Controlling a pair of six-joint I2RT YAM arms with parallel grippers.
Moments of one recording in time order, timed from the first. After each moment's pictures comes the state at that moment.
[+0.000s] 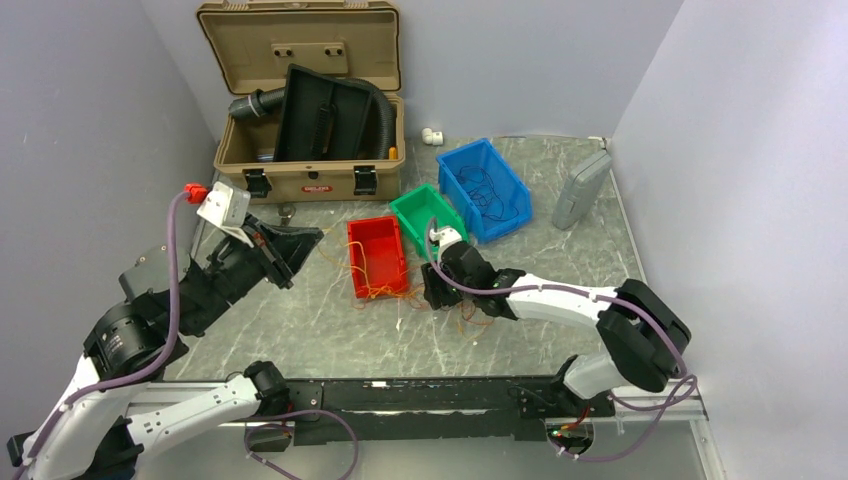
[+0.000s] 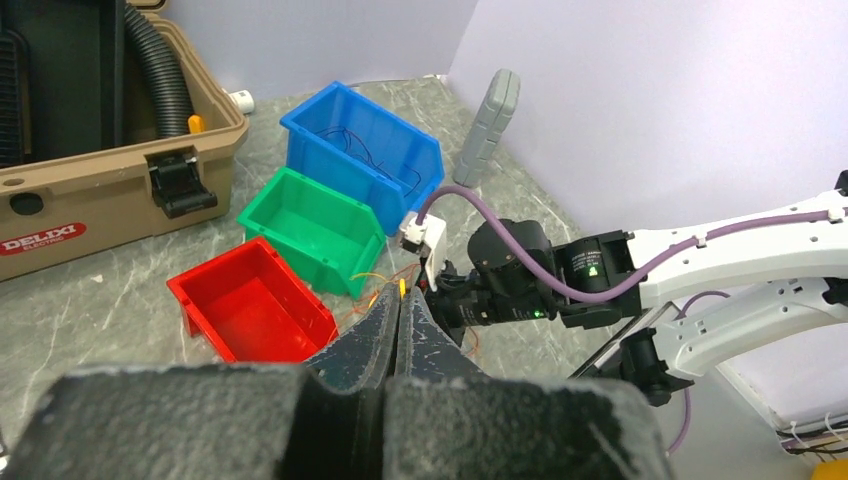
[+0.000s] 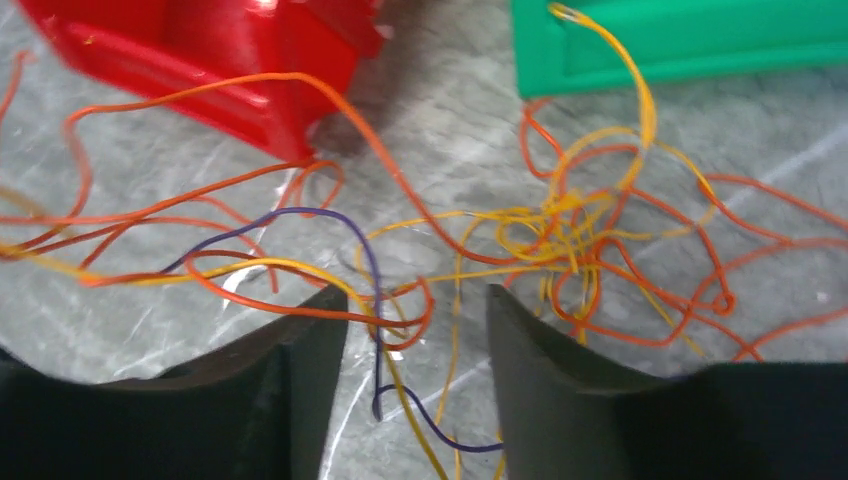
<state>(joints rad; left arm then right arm) -0.89 0.66 1.30 -0.66 -0.22 -0.36 0.85 1.42 0.70 -0.02 0.04 0.34</state>
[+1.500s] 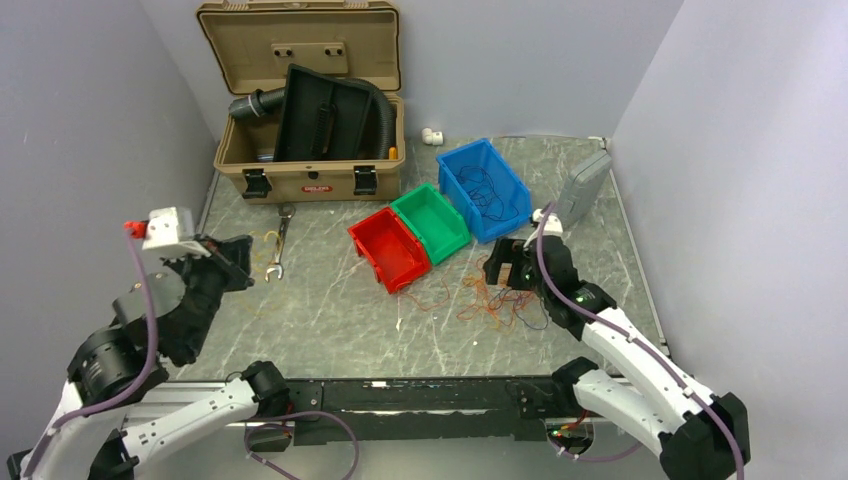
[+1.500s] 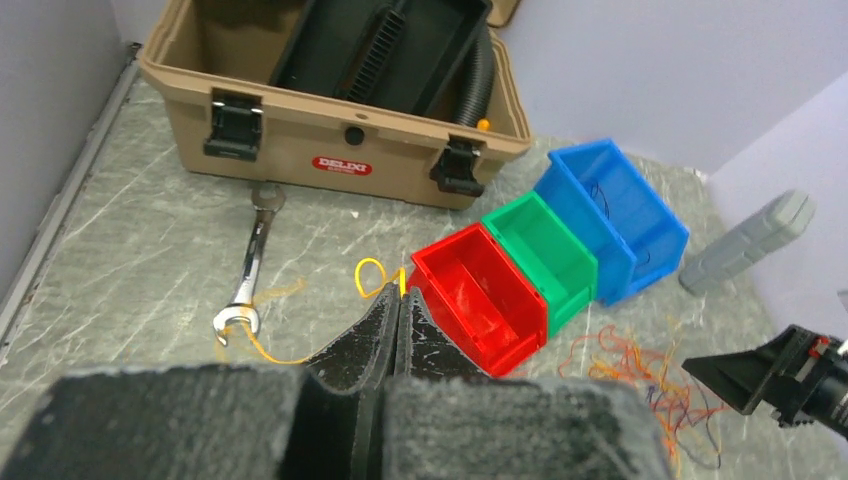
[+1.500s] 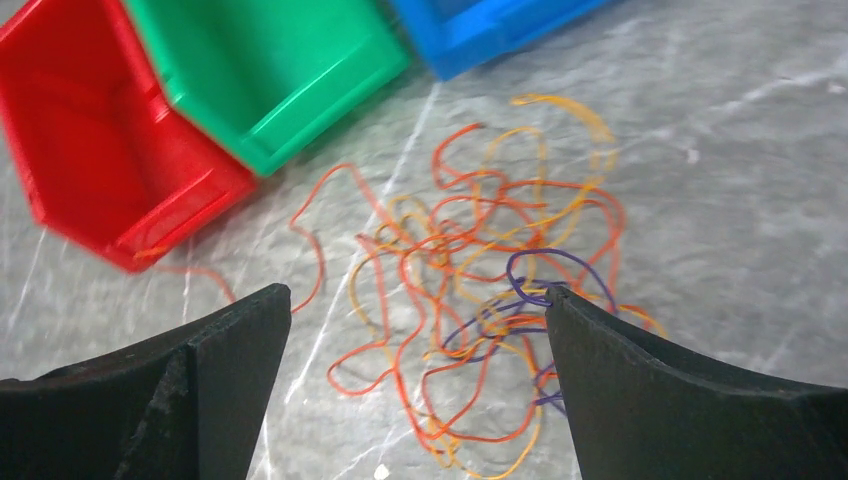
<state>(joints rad) -0.89 0.48 1.22 -0.86 -0.83 -0.47 0.45 0.85 0.57 -0.32 0.16 0.48</state>
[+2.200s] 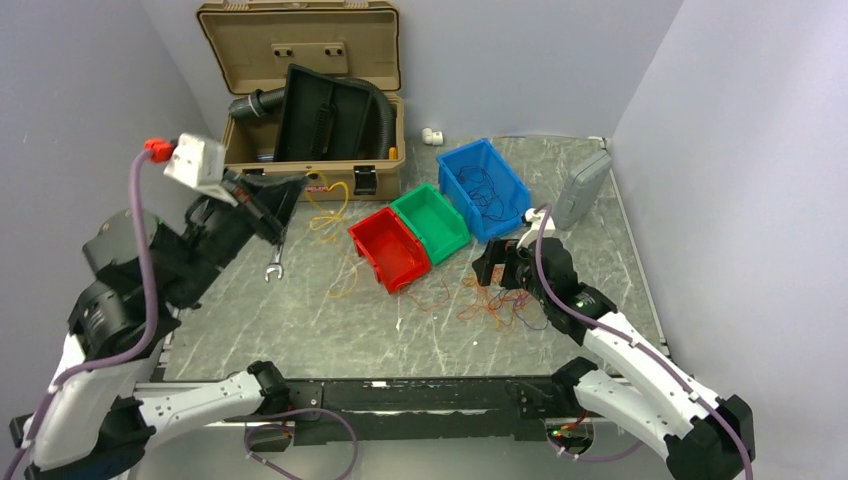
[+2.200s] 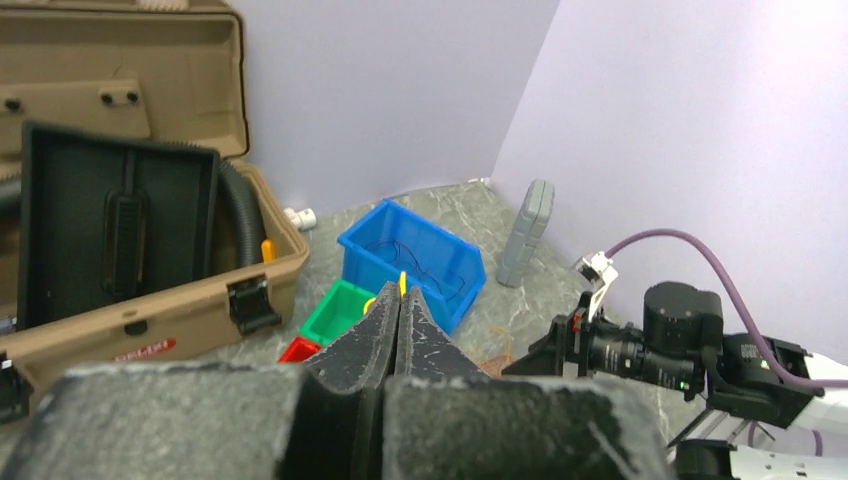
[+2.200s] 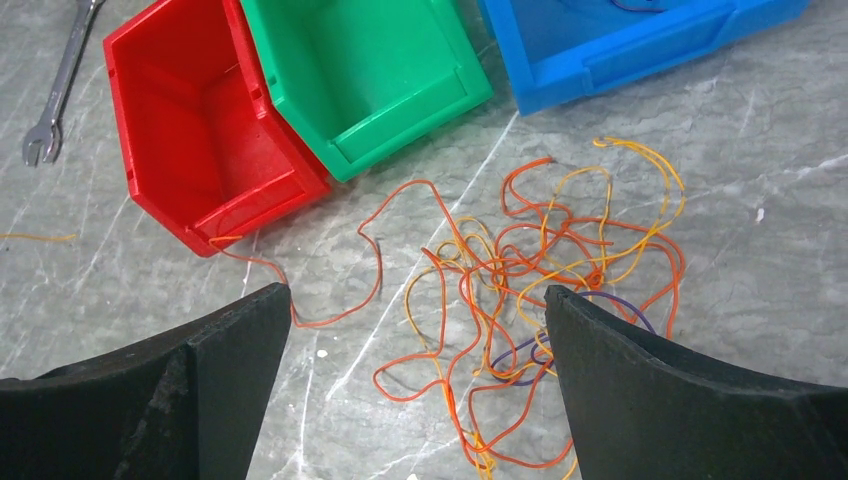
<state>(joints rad) -0.89 0.80 1.55 -0.60 -0.34 -0.21 0.55 0.82 0.57 -0.23 0.10 0.44</state>
